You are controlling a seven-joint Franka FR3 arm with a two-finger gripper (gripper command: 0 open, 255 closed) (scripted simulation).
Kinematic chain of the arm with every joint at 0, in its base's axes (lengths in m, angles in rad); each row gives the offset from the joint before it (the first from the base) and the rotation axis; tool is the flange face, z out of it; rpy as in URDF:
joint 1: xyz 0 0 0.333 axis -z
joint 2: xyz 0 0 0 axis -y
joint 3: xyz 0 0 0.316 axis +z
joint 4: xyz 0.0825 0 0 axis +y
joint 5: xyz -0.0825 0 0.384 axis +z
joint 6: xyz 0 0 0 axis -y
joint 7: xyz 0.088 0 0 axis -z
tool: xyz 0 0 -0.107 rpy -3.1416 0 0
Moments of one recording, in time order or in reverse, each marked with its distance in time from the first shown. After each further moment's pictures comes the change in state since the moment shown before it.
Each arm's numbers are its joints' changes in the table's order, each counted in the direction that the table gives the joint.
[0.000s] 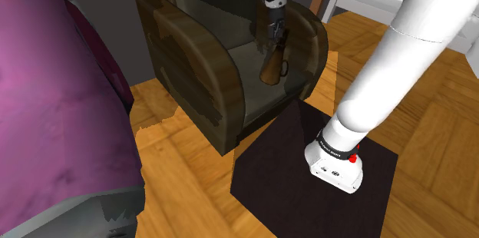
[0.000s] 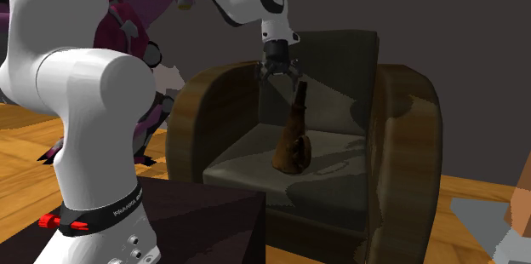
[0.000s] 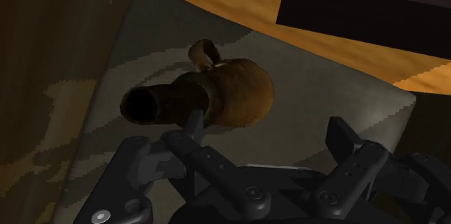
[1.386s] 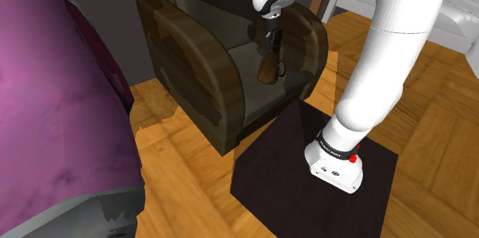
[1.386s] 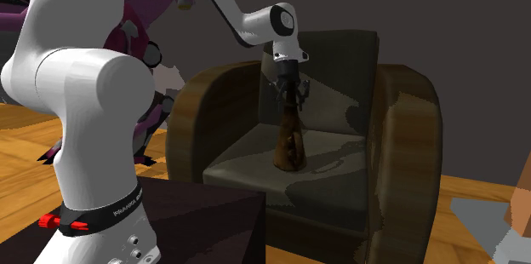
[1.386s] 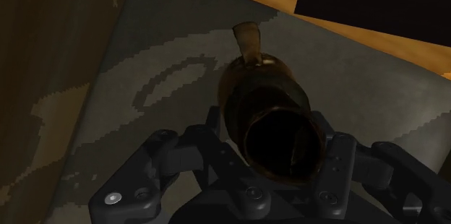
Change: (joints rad) arm 0.034 -0.196 -0.011 -0.079 0.039 0.116 -0.059
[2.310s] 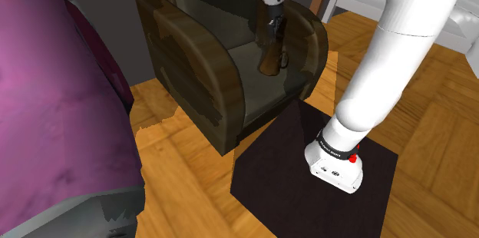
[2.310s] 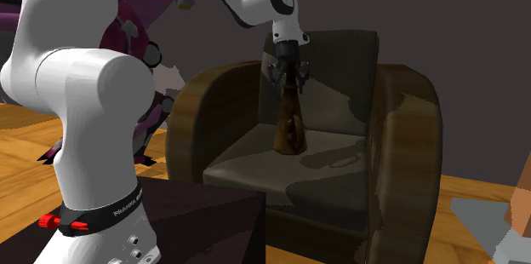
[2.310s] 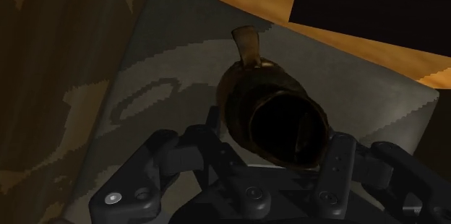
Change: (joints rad) arm -0.010 0.077 -0.003 -0.064 -0.015 -0.148 -0.011
